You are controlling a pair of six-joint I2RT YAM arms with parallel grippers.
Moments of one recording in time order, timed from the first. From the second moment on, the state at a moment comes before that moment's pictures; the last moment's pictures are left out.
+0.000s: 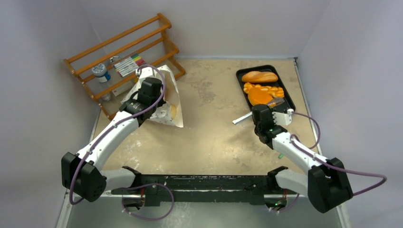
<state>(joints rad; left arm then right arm) -0.44 1.24 1.06 -0.48 -0.45 -0.54 0.39 1.10 0.55 -0.13 0.71 1.51</state>
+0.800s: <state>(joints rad) -0.44 1.24 1.05 -0.48 -0.45 -0.54 0.39 1.12 0.46 -0.05 0.60 1.61</state>
